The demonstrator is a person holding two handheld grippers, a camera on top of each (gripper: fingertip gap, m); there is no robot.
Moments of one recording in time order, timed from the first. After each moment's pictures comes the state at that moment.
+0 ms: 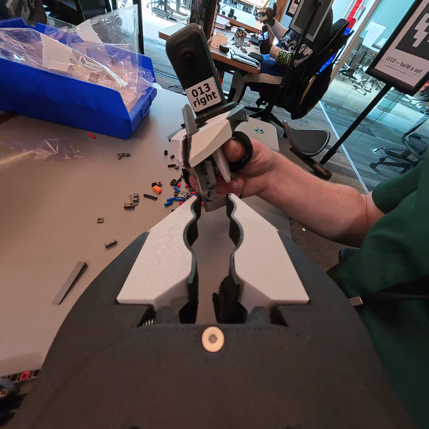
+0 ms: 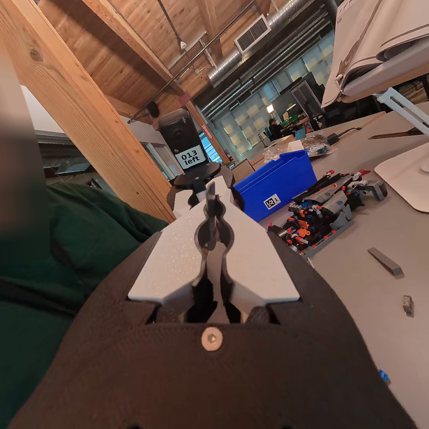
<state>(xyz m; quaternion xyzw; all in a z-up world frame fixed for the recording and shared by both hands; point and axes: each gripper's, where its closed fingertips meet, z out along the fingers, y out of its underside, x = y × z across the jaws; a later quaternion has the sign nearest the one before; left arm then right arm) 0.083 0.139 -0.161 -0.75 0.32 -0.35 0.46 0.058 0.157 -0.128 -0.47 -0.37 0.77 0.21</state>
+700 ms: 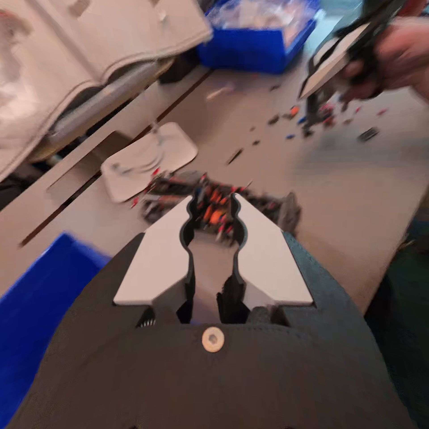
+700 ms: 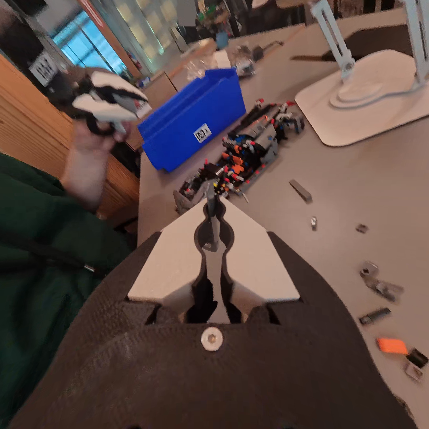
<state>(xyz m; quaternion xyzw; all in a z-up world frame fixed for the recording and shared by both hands) -0.127 0.050 -0.134 -0.83 0.24 -0.01 0.50 0.054 0.168 -0.188 -0.62 -0.49 0.57 0.23</state>
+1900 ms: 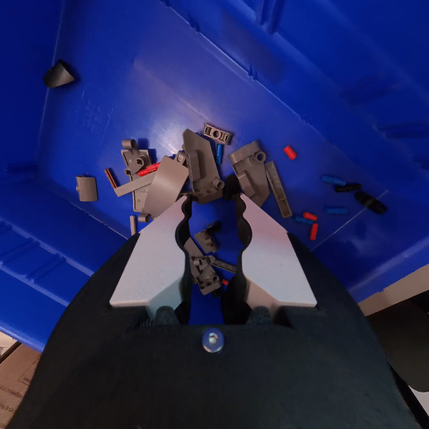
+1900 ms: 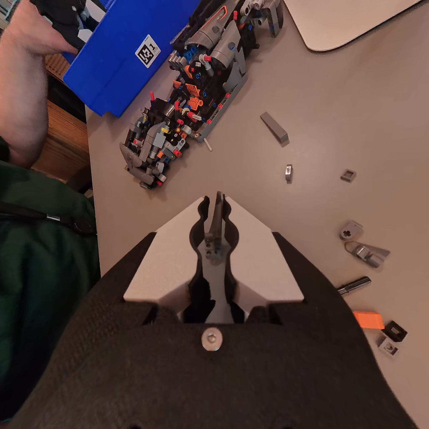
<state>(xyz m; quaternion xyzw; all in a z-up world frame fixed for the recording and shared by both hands) -0.336 -0.028 -0.301 -0.97 0.20 0.06 0.09 0.051 0.179 -0.264 -0.70 -0.53 0.46 0.14</state>
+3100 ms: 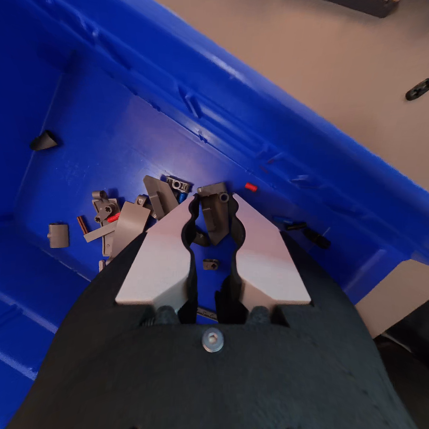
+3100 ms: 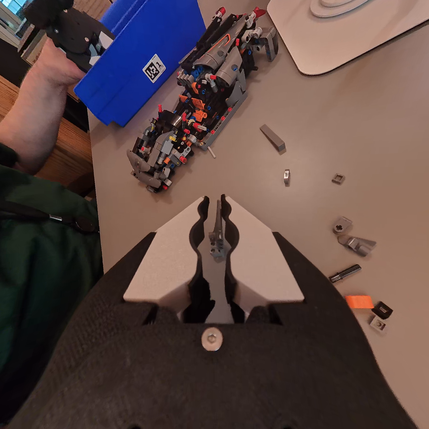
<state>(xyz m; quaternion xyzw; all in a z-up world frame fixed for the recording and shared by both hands) -0.290 -0.007 -0.301 -0.96 0.22 0.01 0.19 0.058 0.180 -0.248 -0.69 -0.52 0.46 0.17</state>
